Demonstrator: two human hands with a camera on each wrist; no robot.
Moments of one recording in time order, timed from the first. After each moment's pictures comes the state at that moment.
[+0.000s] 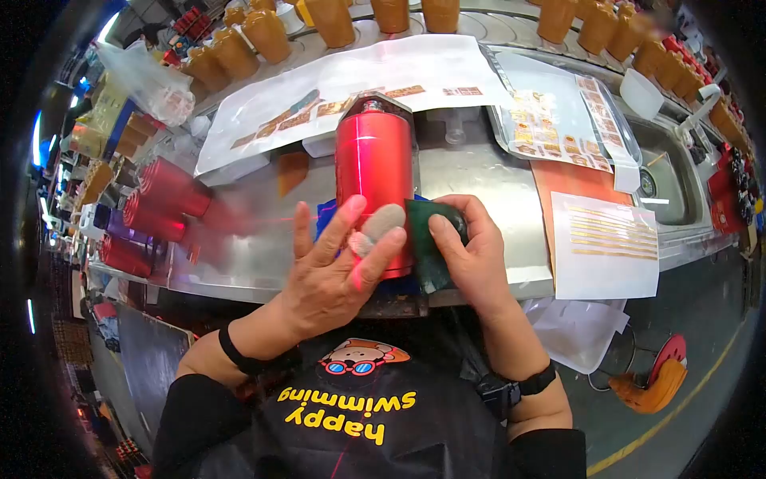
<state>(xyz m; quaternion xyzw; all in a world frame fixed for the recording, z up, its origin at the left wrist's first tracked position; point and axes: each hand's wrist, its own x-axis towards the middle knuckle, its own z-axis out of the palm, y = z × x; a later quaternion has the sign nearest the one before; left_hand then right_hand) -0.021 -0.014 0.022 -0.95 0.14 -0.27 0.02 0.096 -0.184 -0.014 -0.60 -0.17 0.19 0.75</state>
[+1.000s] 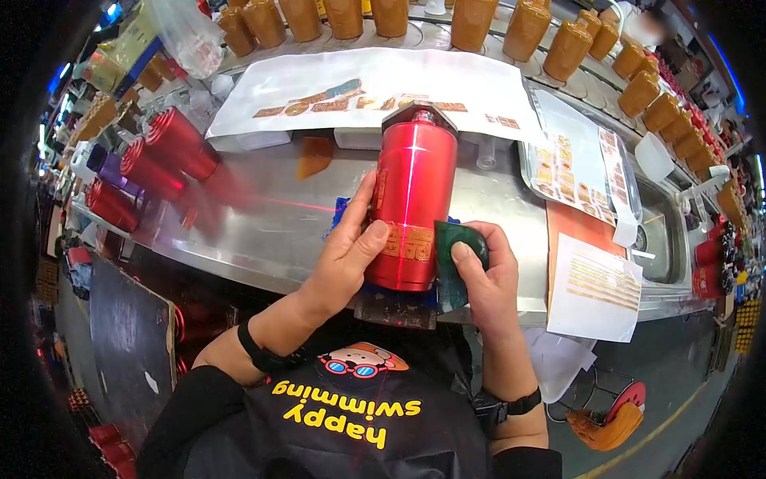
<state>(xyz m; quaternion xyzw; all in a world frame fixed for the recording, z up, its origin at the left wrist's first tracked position) -0.003 -0.006 -0.010 -0.67 -0.05 -0.21 -0.71 0.090 -0.181 0.000 -0.59 -0.16 0.24 0.76</state>
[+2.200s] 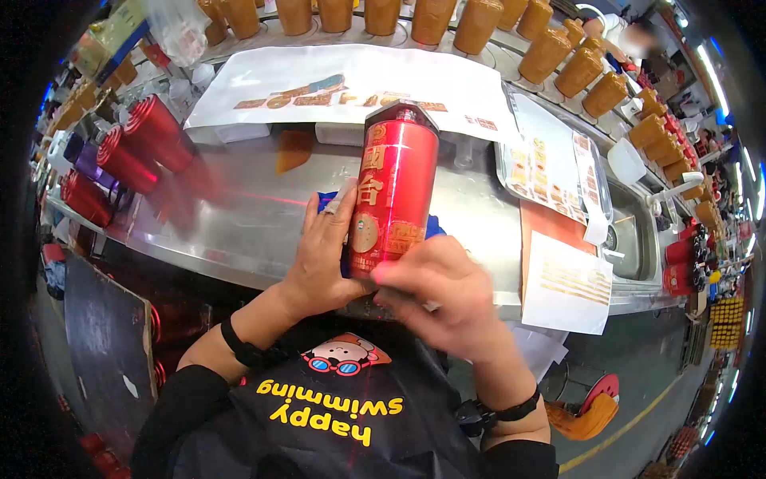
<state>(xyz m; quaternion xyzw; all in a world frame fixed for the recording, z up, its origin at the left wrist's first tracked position) -0.023 0.007 -0.017 -0.91 0.00 -0.26 -0.31 0.076 -0.176 0.069 -0.69 -0.56 0.03 0.46</state>
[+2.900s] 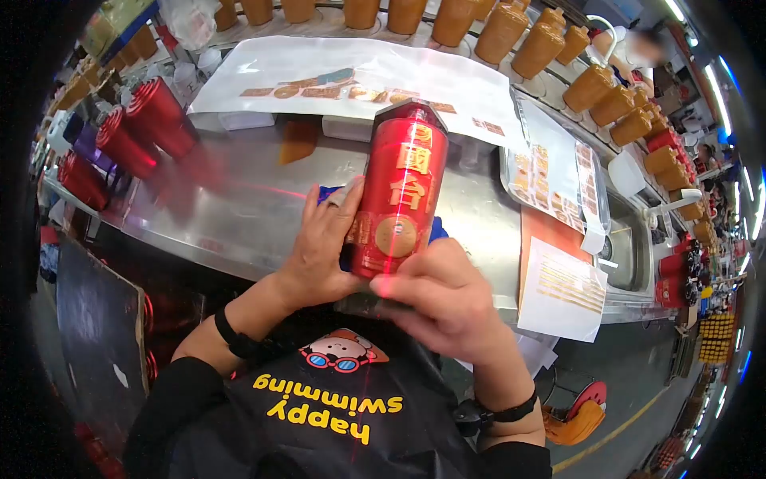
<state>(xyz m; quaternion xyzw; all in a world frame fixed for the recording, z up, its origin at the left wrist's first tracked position) -0.021 0.015 -0.021 -0.92 0.00 -0.26 -0.30 0.083 -0.173 0.069 -0.68 -0.61 0.00 0.41</state>
